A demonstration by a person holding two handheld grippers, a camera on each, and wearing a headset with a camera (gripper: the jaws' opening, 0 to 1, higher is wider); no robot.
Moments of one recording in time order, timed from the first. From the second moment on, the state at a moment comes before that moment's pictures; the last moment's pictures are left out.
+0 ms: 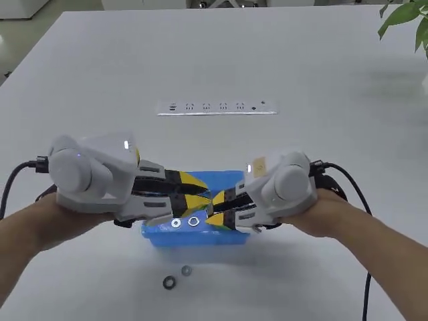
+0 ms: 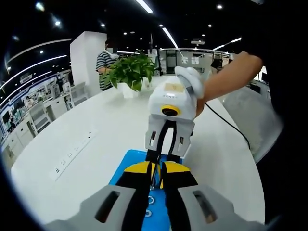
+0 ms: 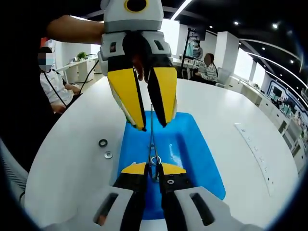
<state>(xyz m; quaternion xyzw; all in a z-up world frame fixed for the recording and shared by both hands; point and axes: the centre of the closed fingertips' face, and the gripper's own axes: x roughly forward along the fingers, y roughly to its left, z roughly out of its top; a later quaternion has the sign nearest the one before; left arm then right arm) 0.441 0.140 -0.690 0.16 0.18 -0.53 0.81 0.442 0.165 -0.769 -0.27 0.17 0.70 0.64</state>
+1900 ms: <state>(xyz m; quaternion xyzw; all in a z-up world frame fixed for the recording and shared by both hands) 0.415 0.147 -0.645 0.18 0.17 -0.53 0.81 0.427 0.134 -0.723 -0.25 0.21 0.64 0.70</state>
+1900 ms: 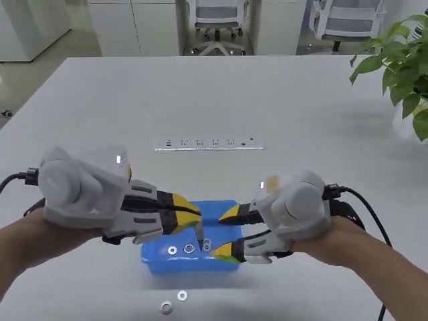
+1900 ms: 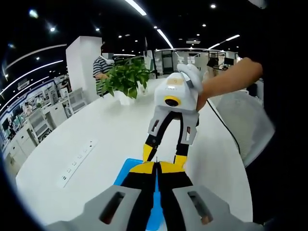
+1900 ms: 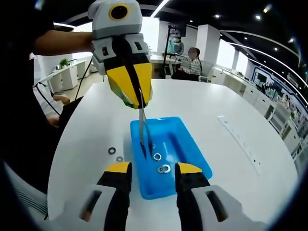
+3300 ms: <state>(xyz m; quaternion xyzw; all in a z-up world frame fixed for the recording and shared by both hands) 0.367 0.164 -0.671 0.17 0.19 -0.52 0.82 0.380 0.094 -0.717 -0.18 0.23 0.58 0.76</state>
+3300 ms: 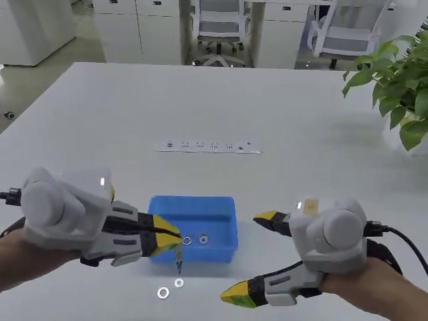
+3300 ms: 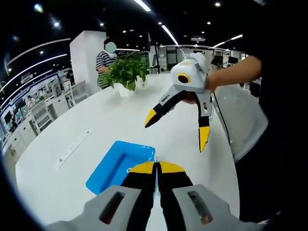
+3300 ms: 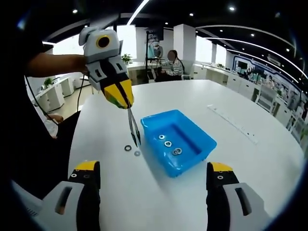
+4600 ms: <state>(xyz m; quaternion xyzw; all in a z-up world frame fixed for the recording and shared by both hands) 0.371 0.168 -0.697 0.17 0.20 -0.51 0.82 0.364 0.091 -0.725 -0.17 0.24 0.58 0.76</state>
